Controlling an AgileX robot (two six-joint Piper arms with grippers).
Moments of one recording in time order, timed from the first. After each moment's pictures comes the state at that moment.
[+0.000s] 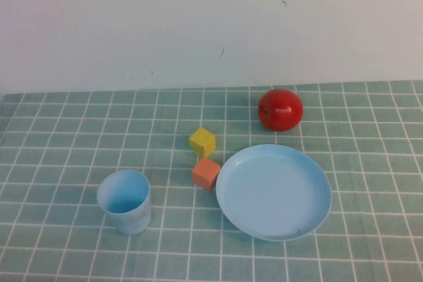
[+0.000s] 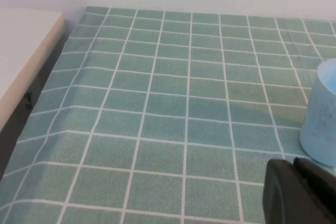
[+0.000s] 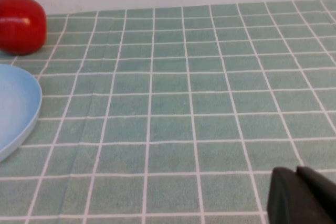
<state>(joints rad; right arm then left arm) -0.06 -0.01 0.03 0.00 0.42 0.03 -0.03 -0.01 0.02 0.05 0.38 -0.18</state>
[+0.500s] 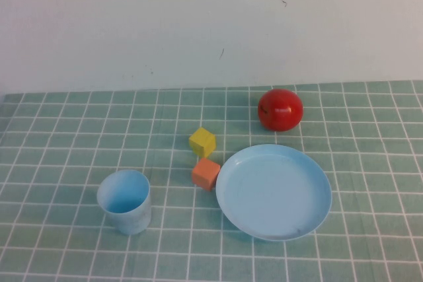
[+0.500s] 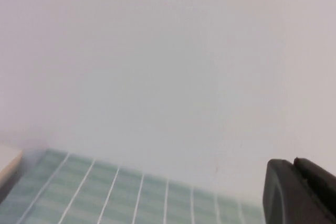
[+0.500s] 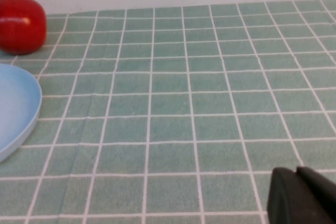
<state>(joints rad) -0.06 -0.01 0.03 0.00 0.42 0.03 -0.03 -0.01 0.03 -0.12 -0.01 -0.21</state>
